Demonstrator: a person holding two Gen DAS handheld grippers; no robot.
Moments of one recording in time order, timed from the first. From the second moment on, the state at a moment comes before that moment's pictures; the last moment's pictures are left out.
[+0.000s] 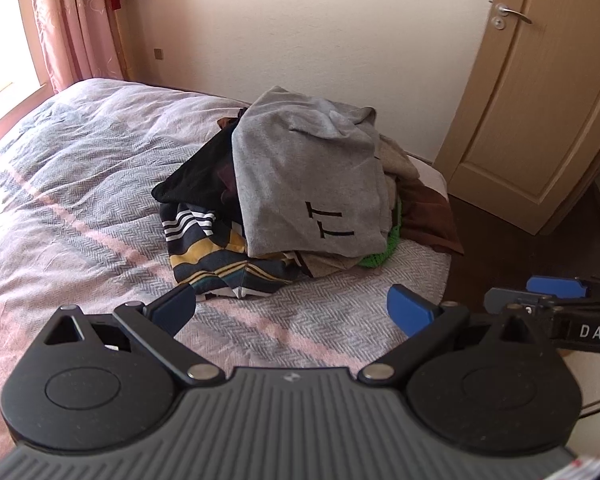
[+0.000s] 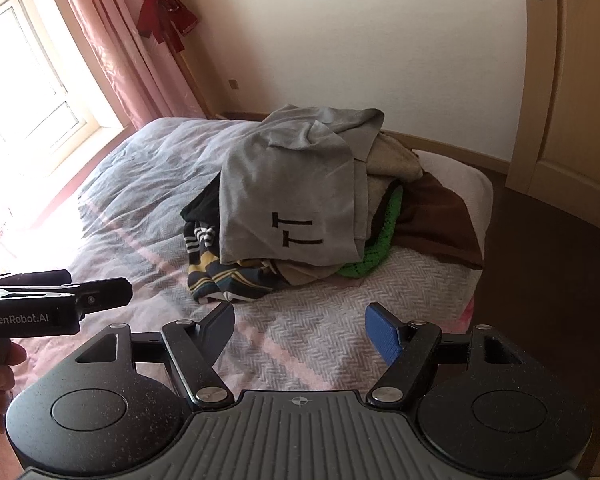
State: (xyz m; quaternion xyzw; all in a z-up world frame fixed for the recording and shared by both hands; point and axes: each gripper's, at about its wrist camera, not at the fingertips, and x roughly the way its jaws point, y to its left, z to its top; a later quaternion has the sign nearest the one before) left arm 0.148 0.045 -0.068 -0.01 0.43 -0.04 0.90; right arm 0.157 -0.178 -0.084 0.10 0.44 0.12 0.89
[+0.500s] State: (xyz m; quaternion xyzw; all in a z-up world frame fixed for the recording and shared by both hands) left arm 0.329 0.044 -0.140 -0.02 0.46 0.01 0.89; right arm 0.344 -0.218 -0.165 0.14 0.43 0.14 0.88
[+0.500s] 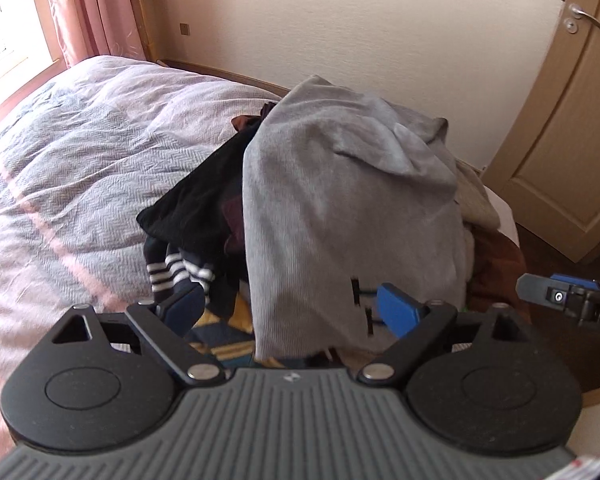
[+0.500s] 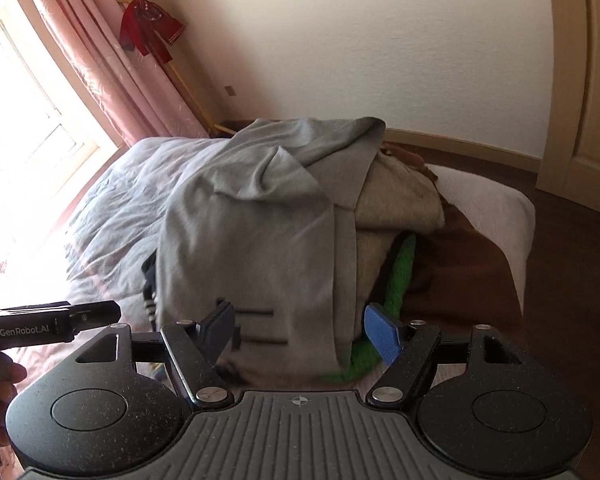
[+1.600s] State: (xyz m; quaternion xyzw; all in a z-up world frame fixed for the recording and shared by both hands) left arm 0.419 0.069 -0.160 -0.07 0.43 0.00 0.90; right arm 0.446 -0.184 -0.166 0.10 0.36 0.22 0.90
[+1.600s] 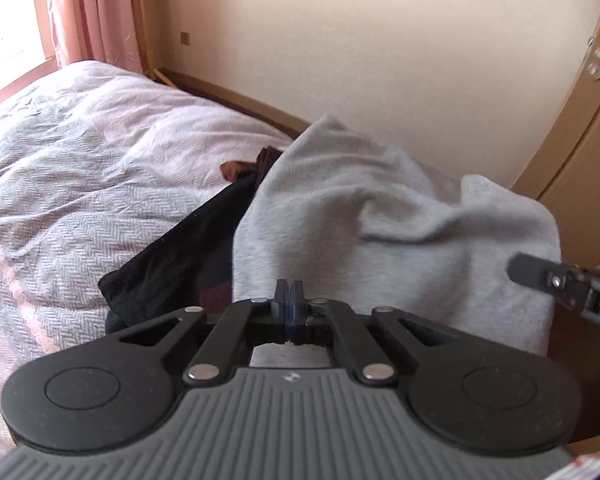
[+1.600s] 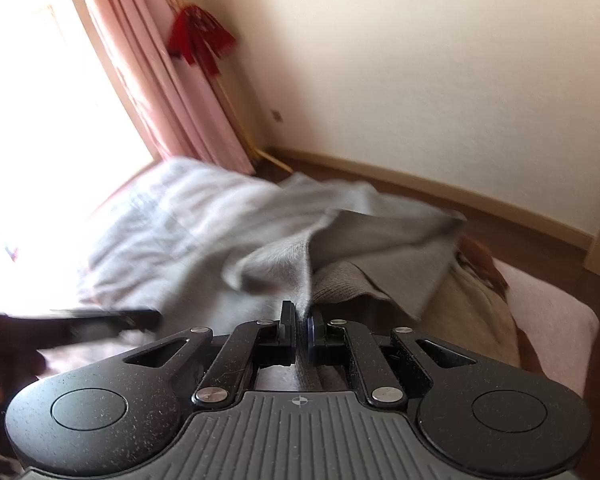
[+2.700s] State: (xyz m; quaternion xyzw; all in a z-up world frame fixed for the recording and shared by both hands) left arm -0.188 0.282 0.030 -0.22 0.23 0.42 0.85; right arm 0.161 0.111 0.168 0.25 0.14 0.70 0.65
